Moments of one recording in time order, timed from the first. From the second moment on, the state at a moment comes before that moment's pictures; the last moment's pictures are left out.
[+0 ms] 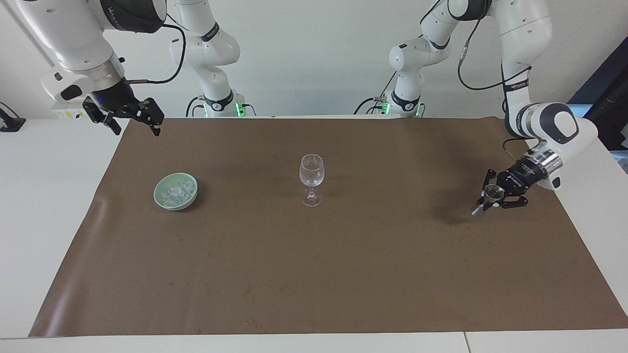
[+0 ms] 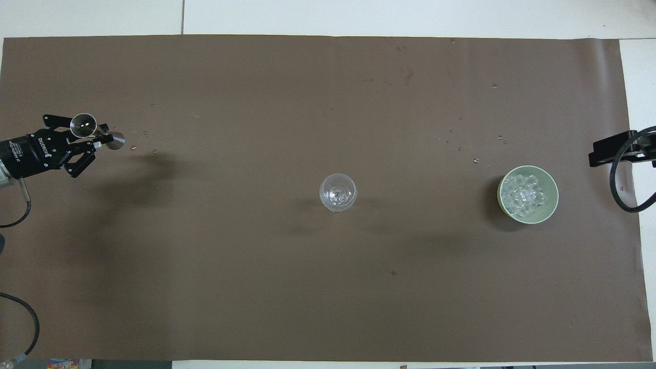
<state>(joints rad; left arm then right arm) 0.22 0.21 0.07 -2.01 -1.28 1.89 -0.96 0.09 -0.03 -0.14 -1.61 -0.04 1.53 -0.01</state>
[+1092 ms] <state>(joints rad) -0.41 0.04 0.07 -2.04 -1.18 2.21 -1.39 0.09 -0.03 -0.14 -1.61 -0.04 1.53 -0.01</state>
